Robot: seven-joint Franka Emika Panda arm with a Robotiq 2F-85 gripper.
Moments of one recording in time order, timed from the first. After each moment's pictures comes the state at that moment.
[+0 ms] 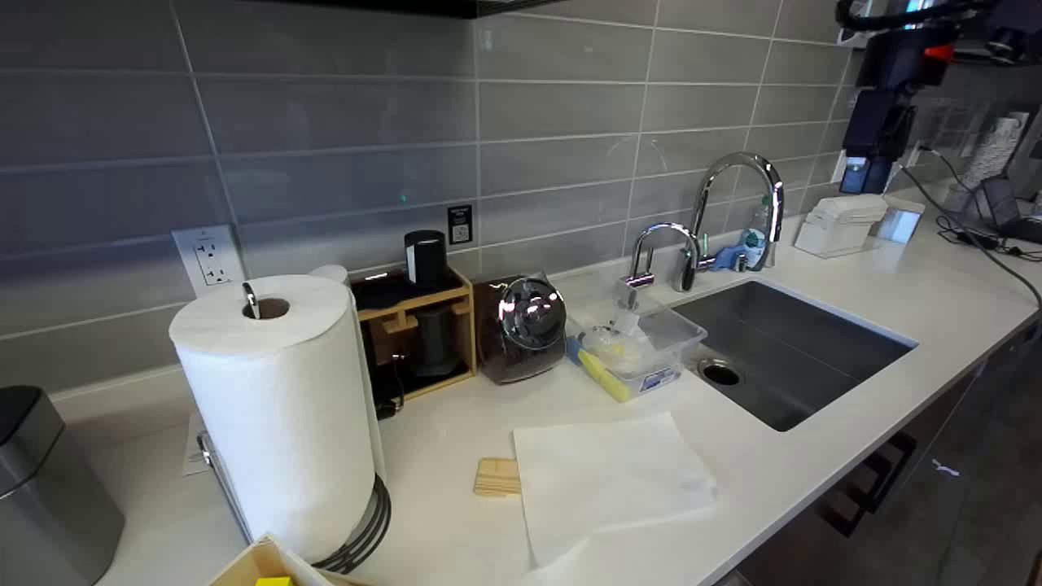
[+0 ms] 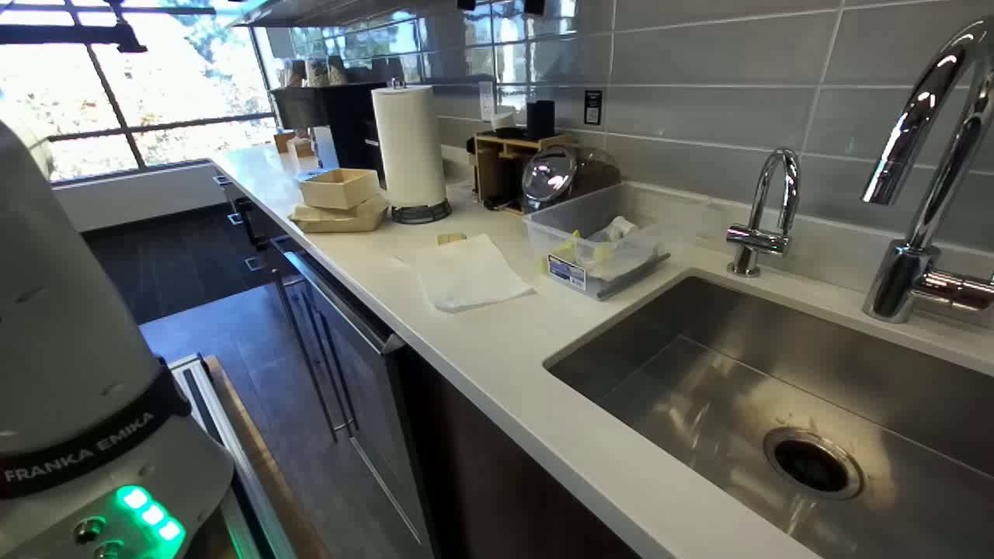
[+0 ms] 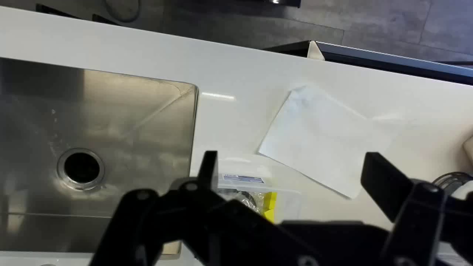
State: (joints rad) arm -0.03 -0.34 -0.22 -2.03 0.02 1.58 -0.31
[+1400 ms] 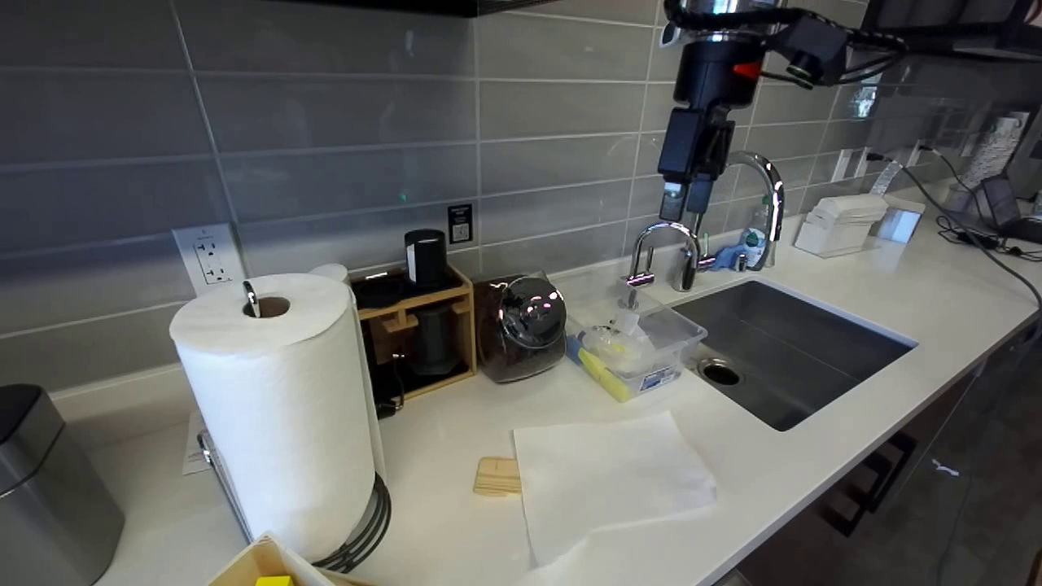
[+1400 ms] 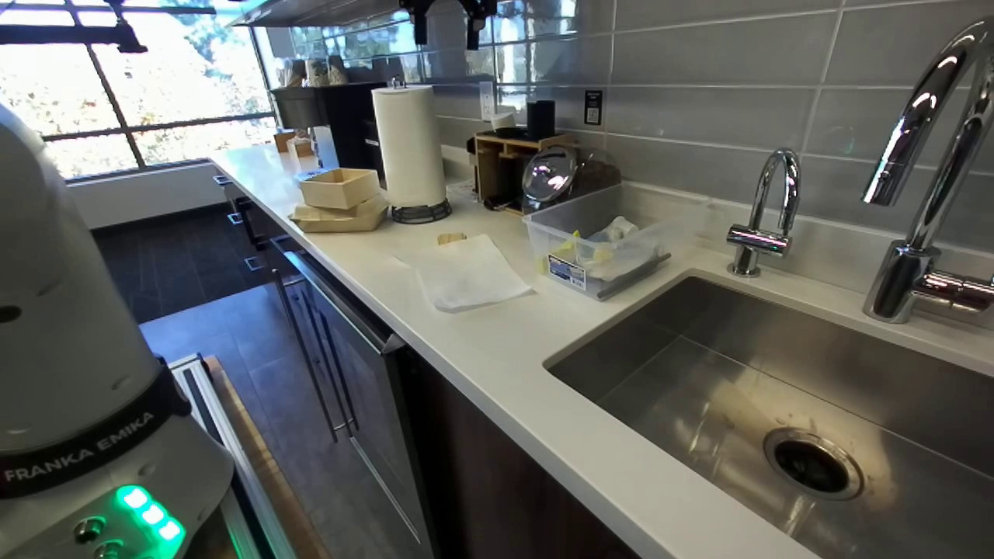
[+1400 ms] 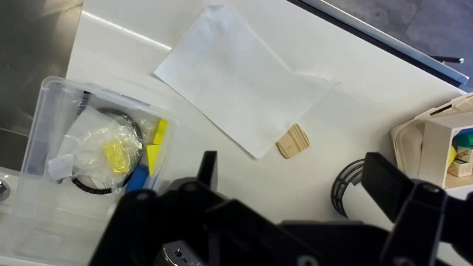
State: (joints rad) arm 0.10 -0.15 0.06 -1.91 0.12 1.75 -0.19
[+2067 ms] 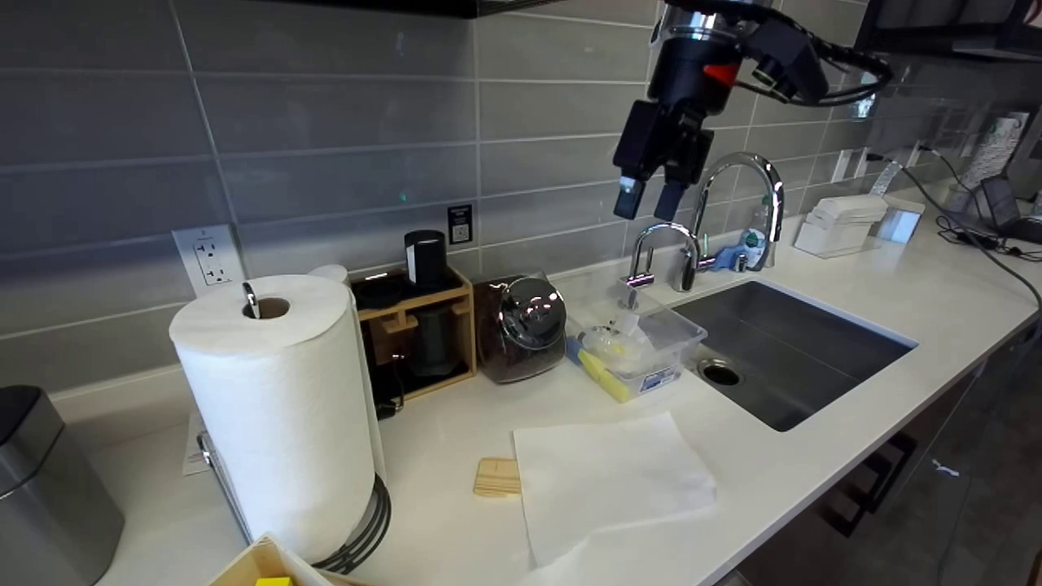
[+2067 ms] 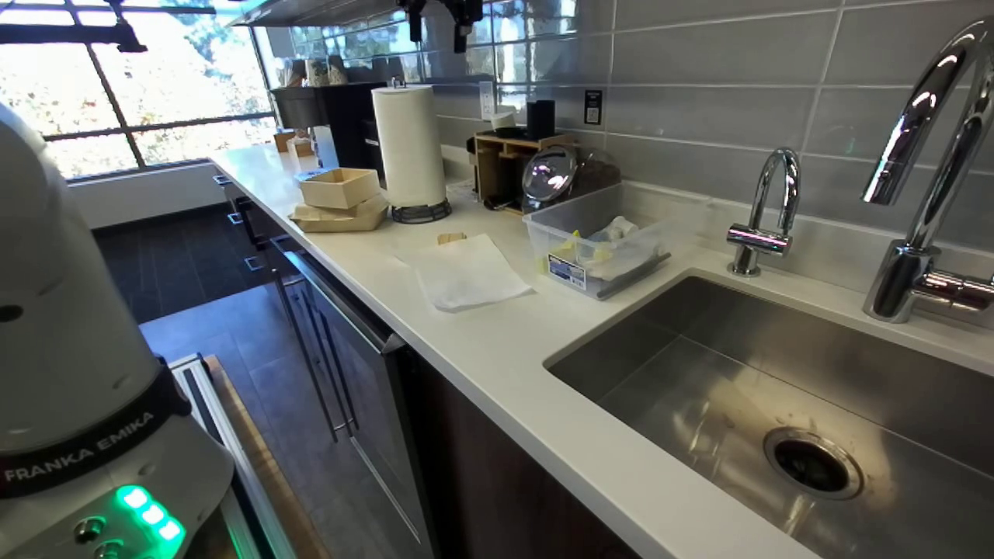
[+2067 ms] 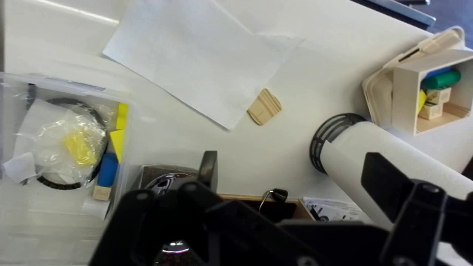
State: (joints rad) arm 0.11 -0.15 0.09 -1.94 0.24 1.88 -0.07
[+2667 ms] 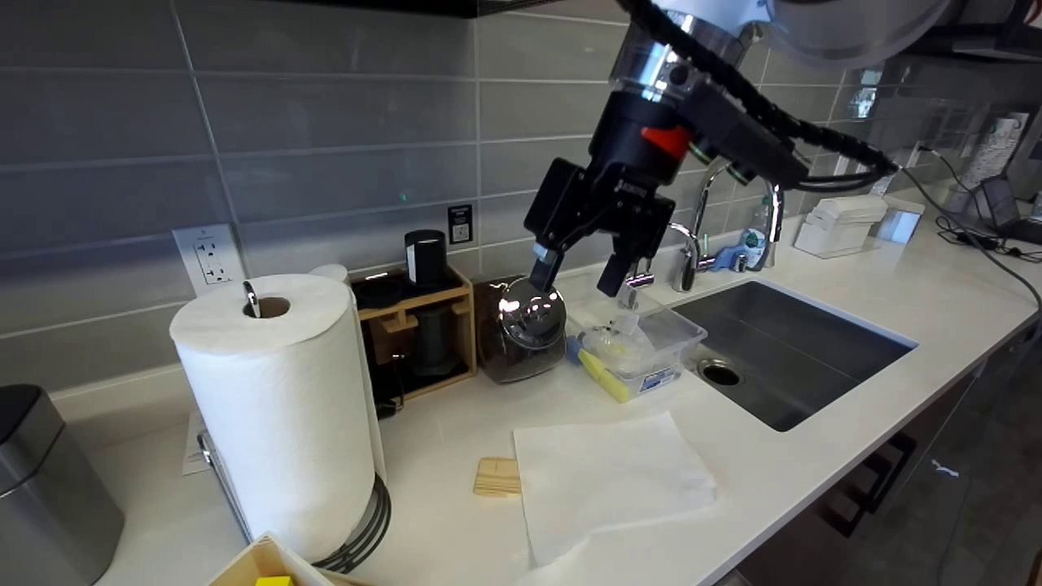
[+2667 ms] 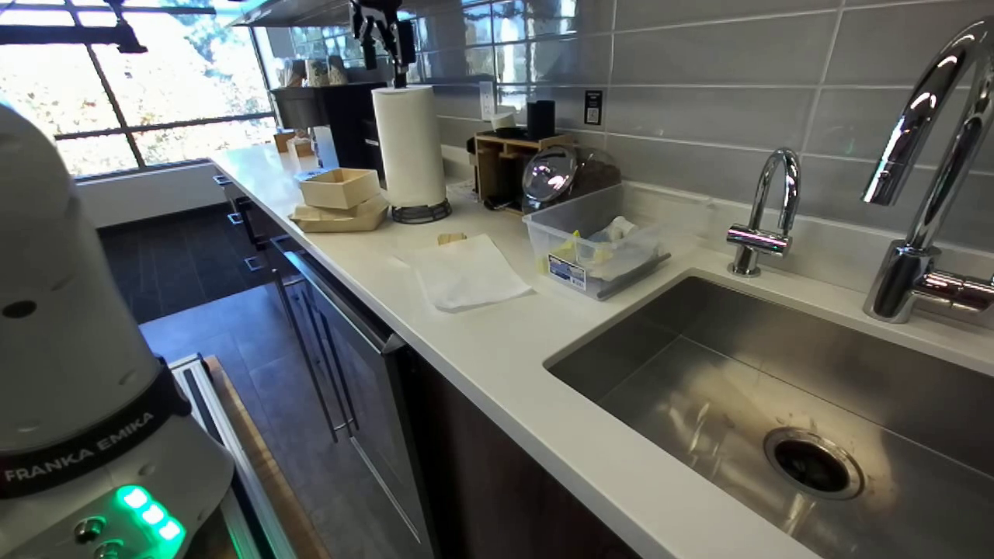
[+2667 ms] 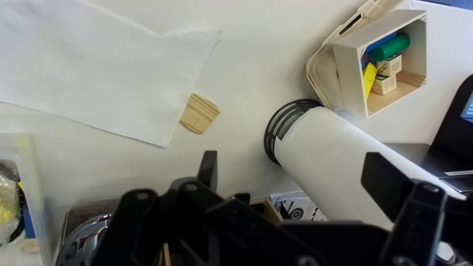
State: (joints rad) arm 0.19 -0.19 0.22 -2.13 0.34 2.17 0.22
